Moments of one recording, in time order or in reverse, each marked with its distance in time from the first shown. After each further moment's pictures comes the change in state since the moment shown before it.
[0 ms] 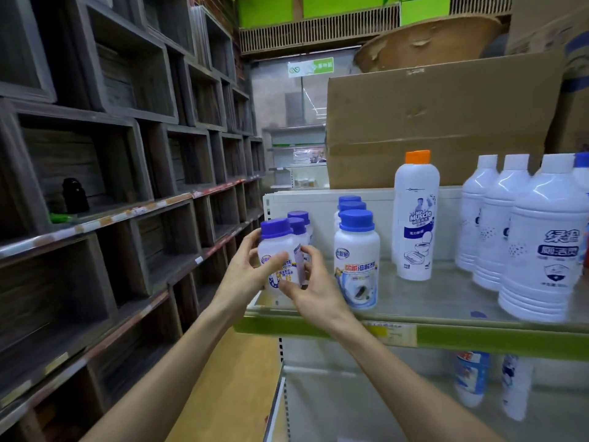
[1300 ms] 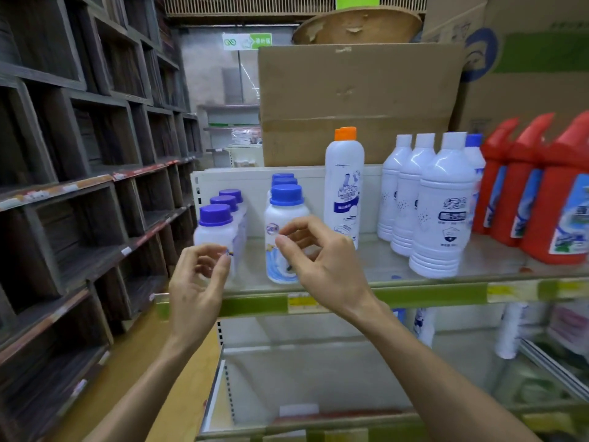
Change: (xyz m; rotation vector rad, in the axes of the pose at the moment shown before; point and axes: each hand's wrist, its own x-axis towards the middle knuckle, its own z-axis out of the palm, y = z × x) left_hand -0.045 -0.043 0.049 0.236 0.227 0.445; right_hand -0.064 -0.031 -0.098 -0.216 0.280 -0.390
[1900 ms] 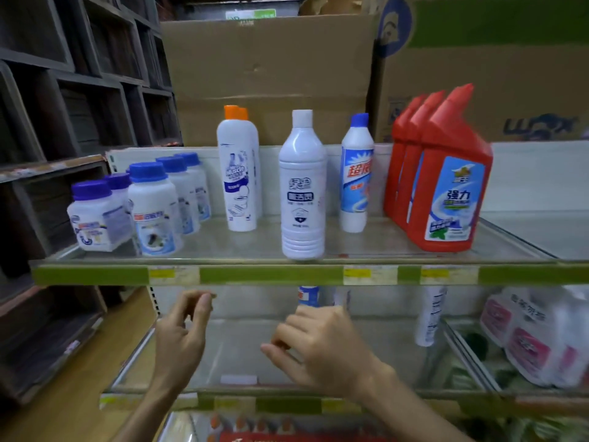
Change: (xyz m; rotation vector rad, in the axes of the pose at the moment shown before) left_hand -0.152 0.074 0.176 0.110 -0.013 -0.169; right_hand -0.134 0.100 -0.231 -0.534 -0.319 -0.550
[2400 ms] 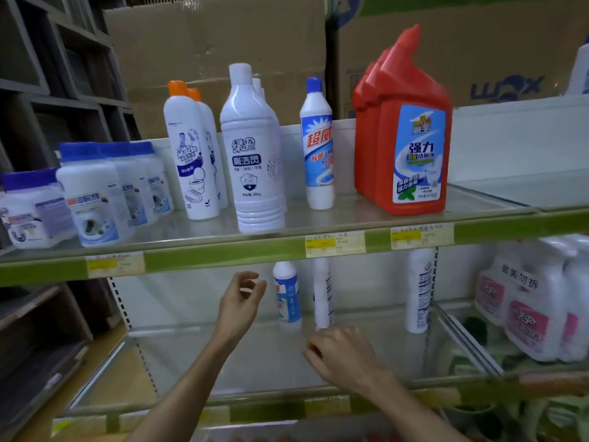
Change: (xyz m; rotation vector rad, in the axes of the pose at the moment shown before) left_hand 0.003 -0.045 0.161 -0.041 -0.234 -0.333; right_hand -0.143 0.083 0.097 -0.115 -0.423 0.451
